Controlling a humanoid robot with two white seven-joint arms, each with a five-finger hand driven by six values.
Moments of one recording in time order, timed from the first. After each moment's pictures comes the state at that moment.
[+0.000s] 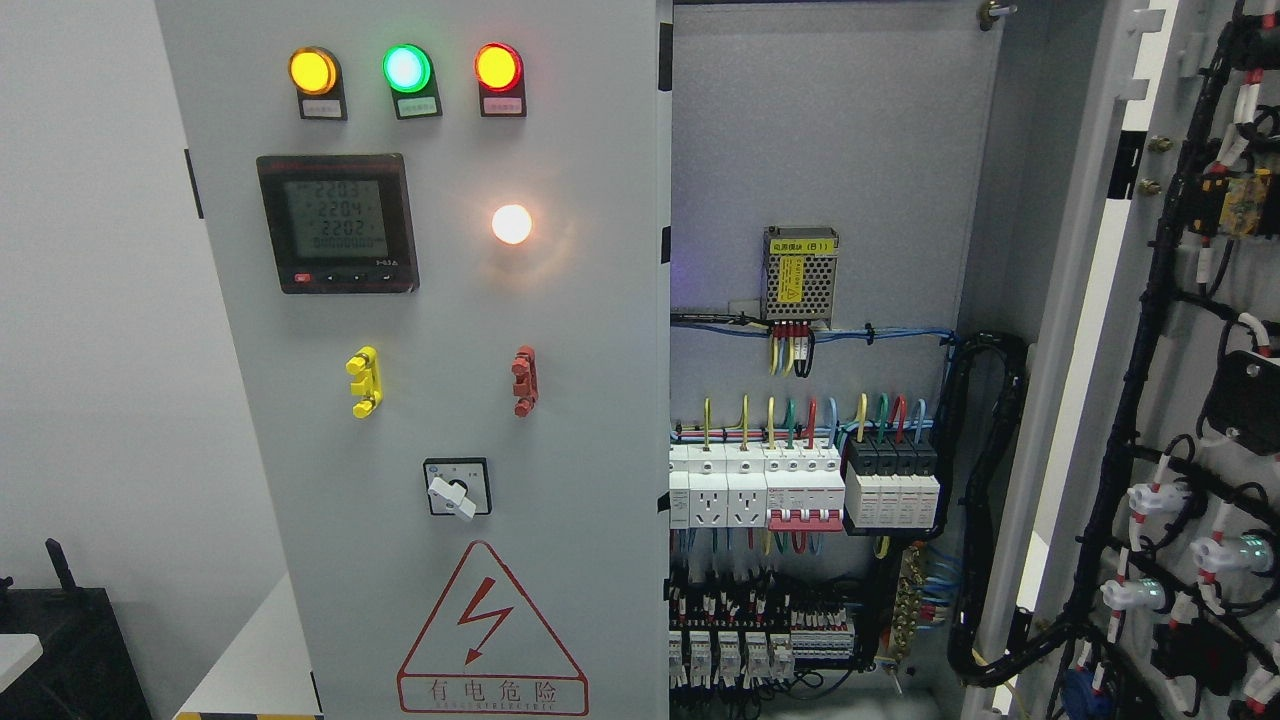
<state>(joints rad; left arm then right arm) -0.86 0.97 -1.30 -1.73 1.37 0.05 -0.61 0.14 0.12 0.10 -0.13 0.00 0.04 0.03</state>
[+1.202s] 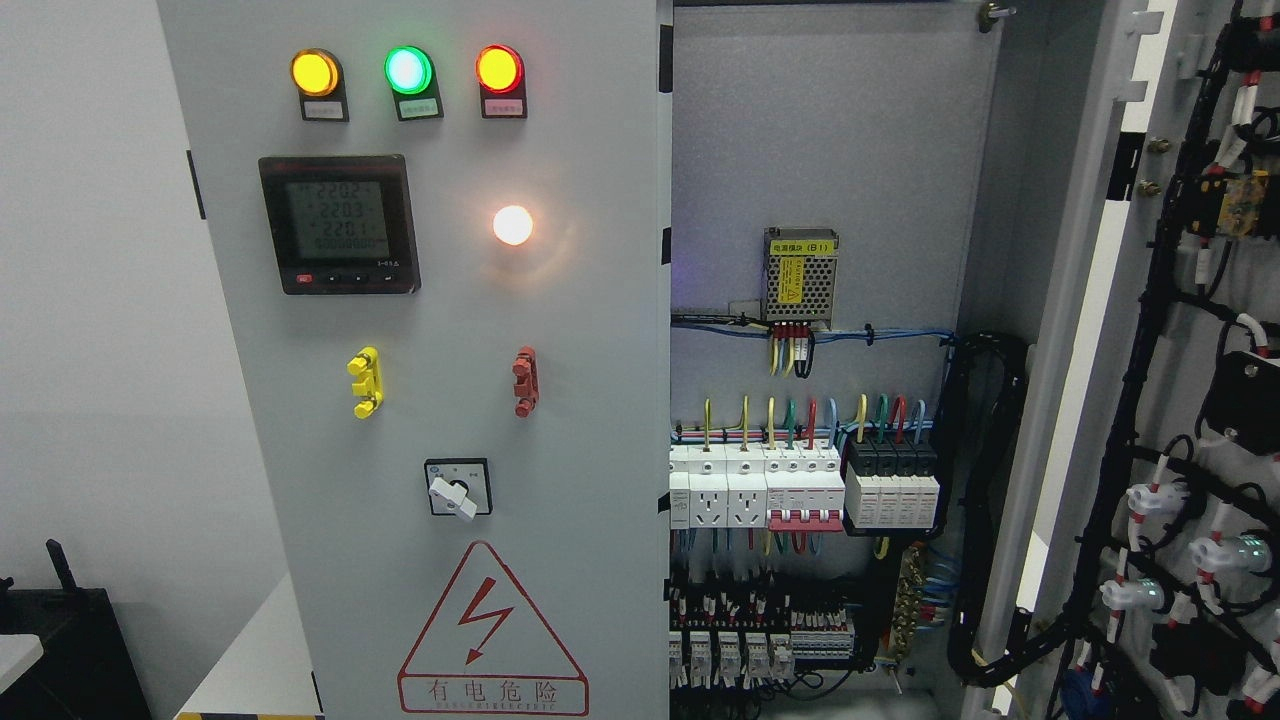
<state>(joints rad) 0.11 0.78 -0.84 -1.09 0.63 -0.04 -0.63 0.14 0.12 0.10 -0.13 0.00 0.04 0.03</state>
